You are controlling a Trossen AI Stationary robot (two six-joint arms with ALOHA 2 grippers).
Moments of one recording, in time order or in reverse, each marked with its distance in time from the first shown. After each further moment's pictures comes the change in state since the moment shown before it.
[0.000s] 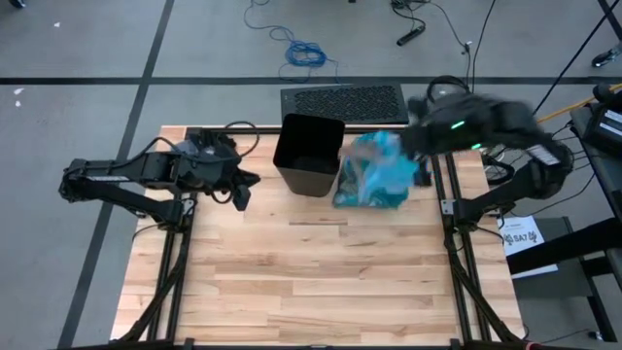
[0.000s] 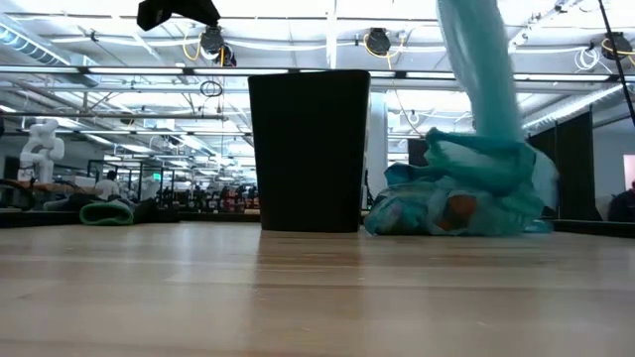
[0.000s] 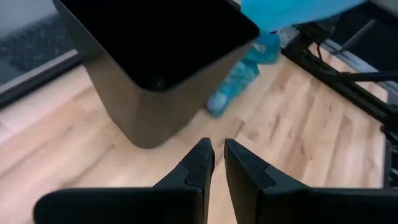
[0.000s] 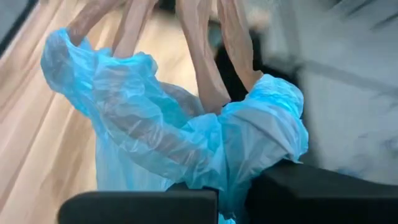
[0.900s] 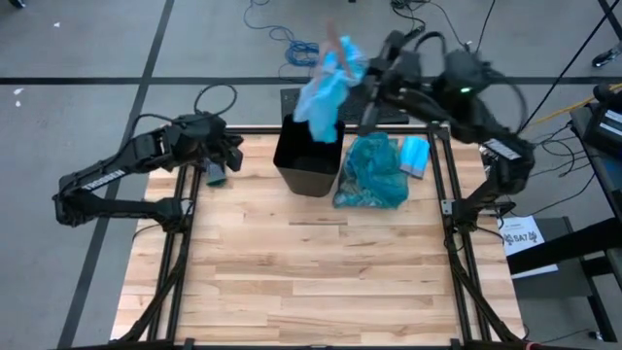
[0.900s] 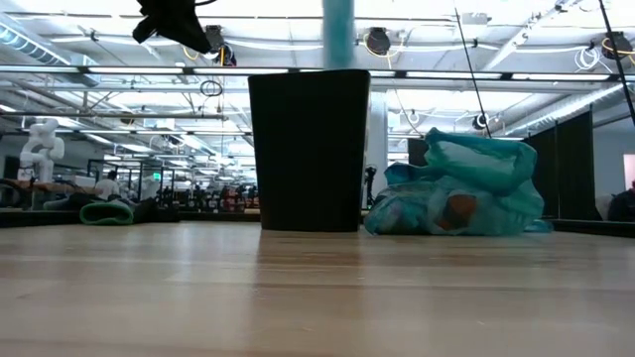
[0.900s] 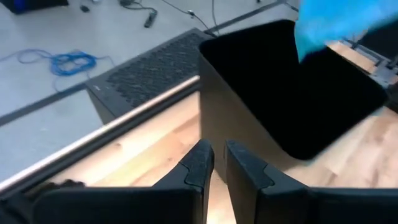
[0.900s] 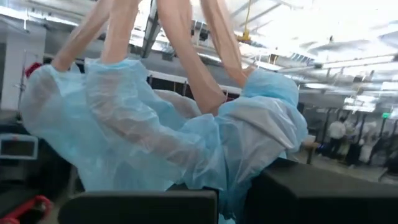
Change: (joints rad) left arm 0.428 -0.058 0.000 -0.005 0.050 0.246; right arm -0.039 0.253 0.275 1.000 0.057 0.123
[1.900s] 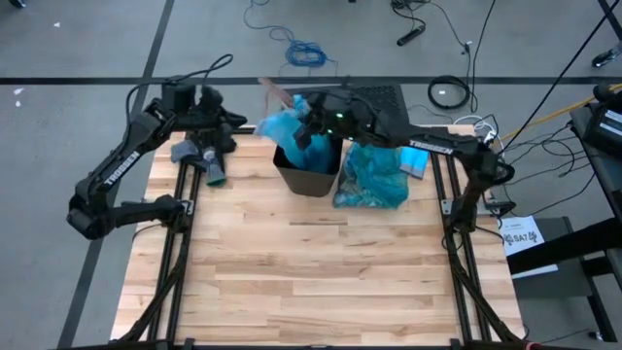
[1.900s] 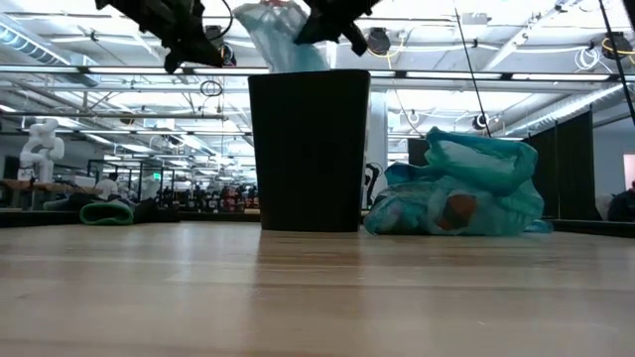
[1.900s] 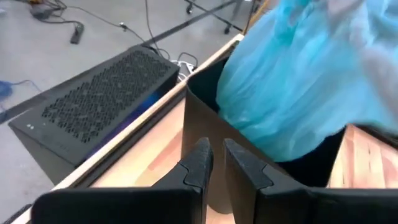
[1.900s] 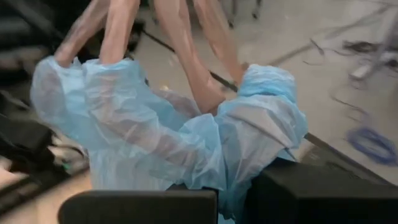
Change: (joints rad) left arm 0.592 0.097 -0.018 0.184 0.801 0.358; right arm -0.163 0.238 -0.364 -0.083 0.144 0.417
